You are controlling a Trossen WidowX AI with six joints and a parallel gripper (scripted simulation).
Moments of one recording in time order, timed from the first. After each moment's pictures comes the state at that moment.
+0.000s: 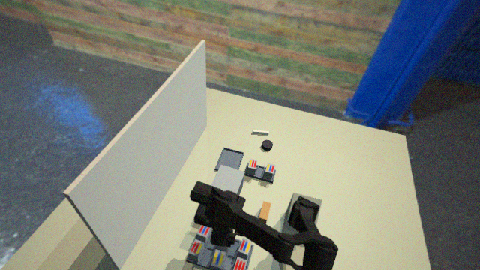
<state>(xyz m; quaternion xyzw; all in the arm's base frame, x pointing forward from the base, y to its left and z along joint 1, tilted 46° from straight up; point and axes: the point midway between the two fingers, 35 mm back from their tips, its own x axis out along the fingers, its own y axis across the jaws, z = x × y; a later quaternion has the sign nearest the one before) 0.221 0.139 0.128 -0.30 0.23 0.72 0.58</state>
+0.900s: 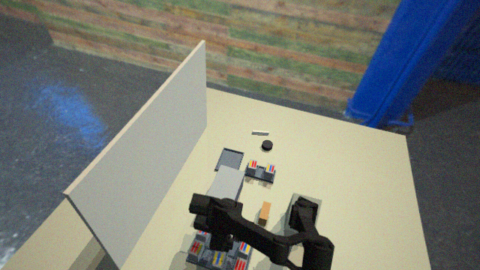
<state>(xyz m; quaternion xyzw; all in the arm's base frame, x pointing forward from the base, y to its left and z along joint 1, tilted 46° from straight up) 0.219 0.168 0.101 -0.30 0.22 0.72 0.58</state>
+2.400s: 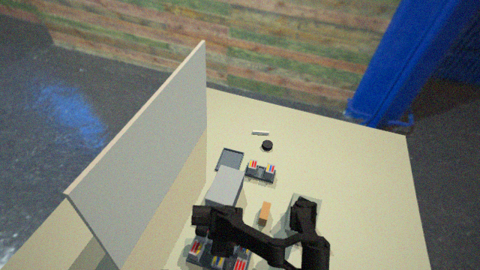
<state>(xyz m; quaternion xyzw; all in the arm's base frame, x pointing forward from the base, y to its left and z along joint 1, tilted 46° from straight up) 0.208 0.196 0.075 -0.30 0.22 0.72 0.58</state>
